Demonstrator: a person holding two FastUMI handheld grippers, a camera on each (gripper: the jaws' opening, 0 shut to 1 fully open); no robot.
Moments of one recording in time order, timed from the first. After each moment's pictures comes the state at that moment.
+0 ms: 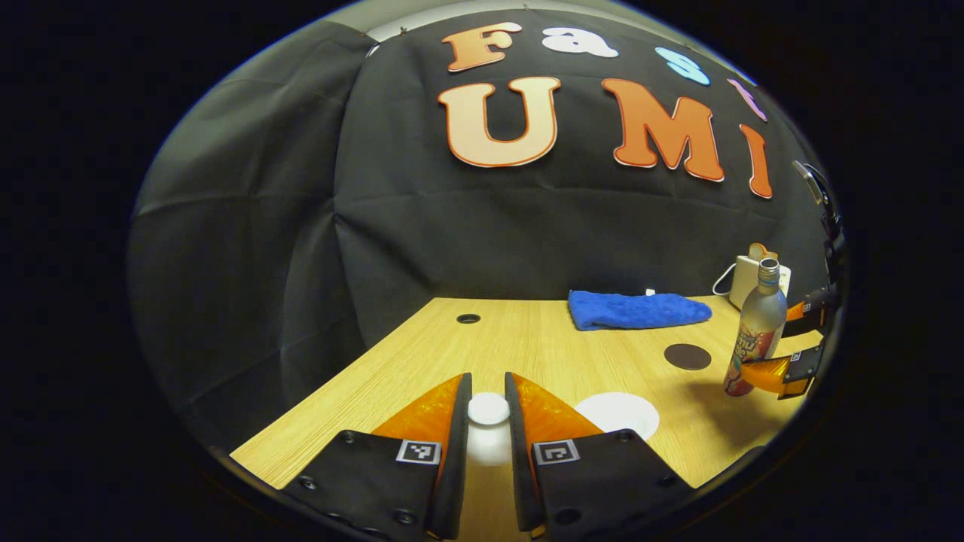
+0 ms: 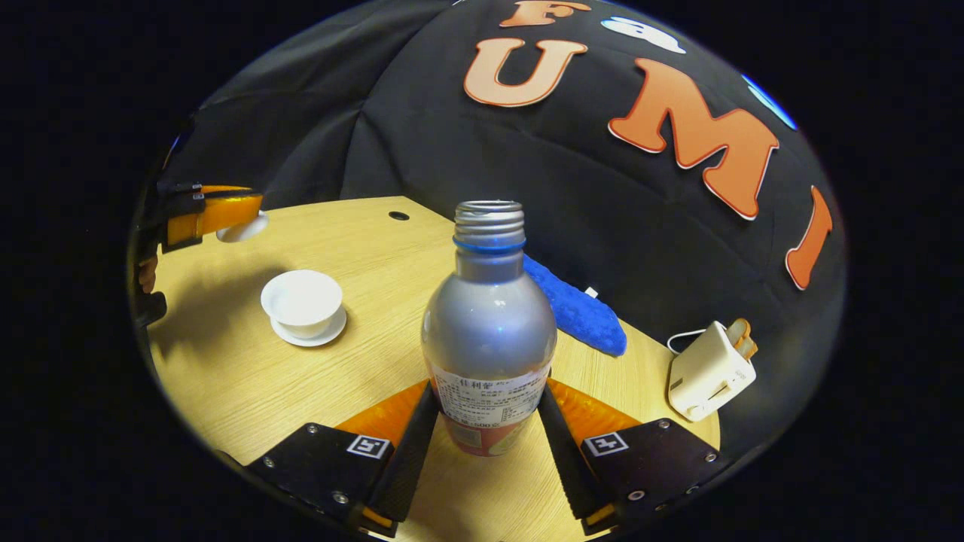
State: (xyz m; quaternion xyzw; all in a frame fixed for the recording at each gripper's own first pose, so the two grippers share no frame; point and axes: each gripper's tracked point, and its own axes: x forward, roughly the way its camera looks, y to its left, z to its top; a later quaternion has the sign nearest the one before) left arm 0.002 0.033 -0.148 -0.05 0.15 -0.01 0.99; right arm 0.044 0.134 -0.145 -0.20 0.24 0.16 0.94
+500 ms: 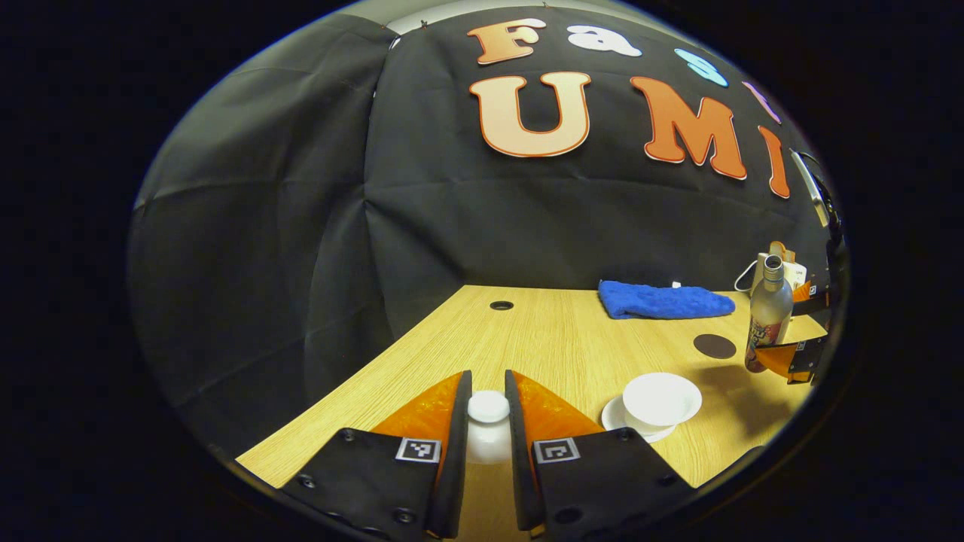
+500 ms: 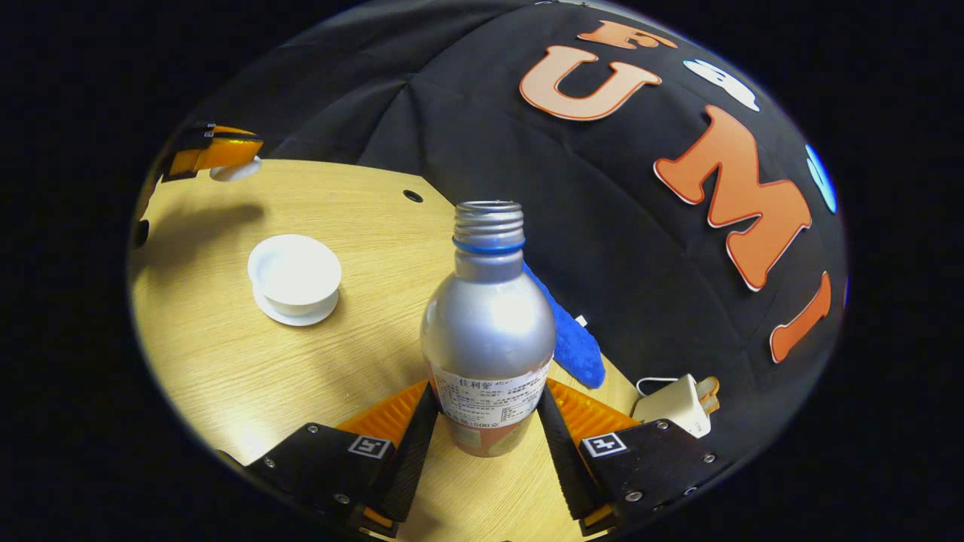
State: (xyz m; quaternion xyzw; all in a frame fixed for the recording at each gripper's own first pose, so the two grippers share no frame) left arm -0.009 0.077 -0.169 -0.05 0.17 0.02 0.98; right arm 0.062 0.151 -0.137 -0.33 0.20 0.17 0.91
